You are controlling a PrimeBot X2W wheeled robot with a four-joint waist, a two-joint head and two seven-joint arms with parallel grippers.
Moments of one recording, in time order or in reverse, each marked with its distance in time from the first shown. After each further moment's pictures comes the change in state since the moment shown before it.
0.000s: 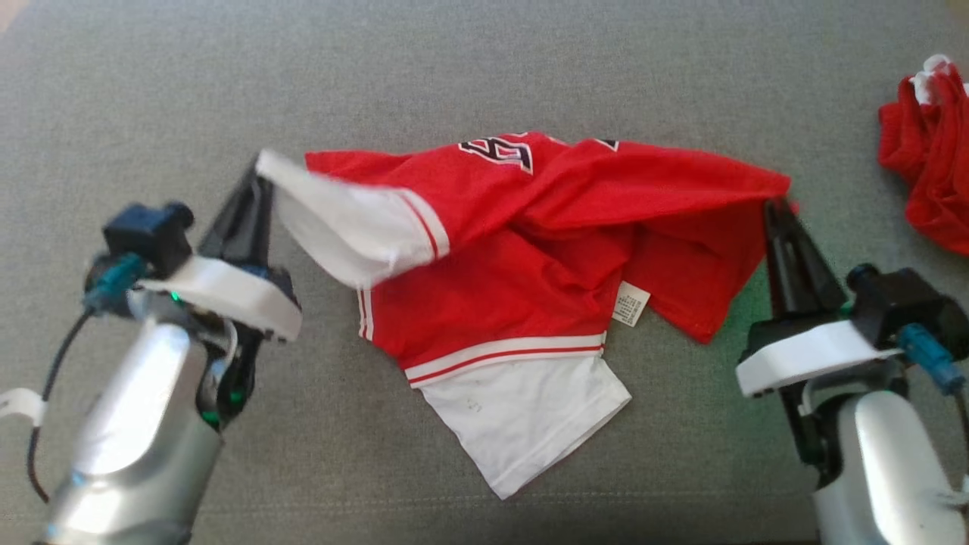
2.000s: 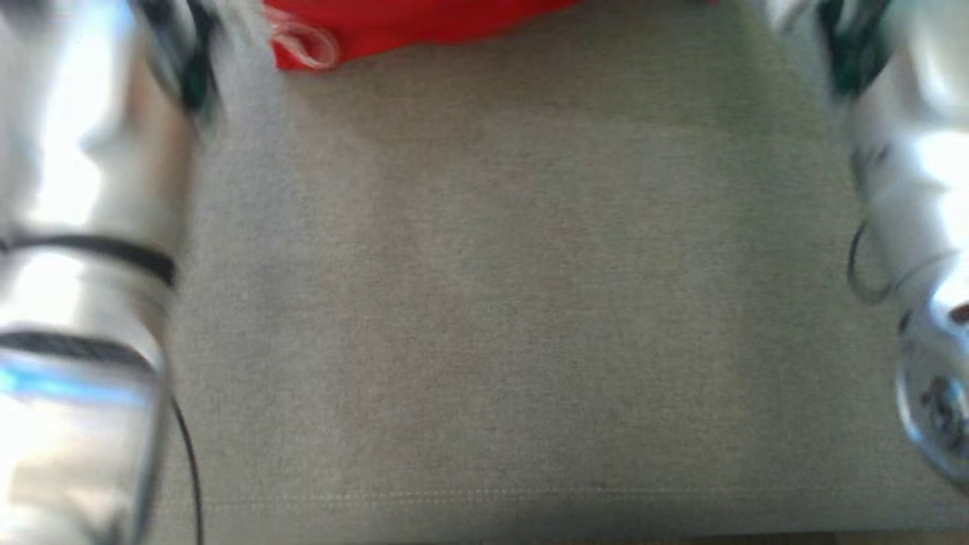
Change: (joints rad) left arm -0.838 -0.187 0.089 0.793 0.117 -0.073 0.065; right arm -1.115 -0.079 0.109 1.092 0.086 0.000 -0.122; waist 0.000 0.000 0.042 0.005
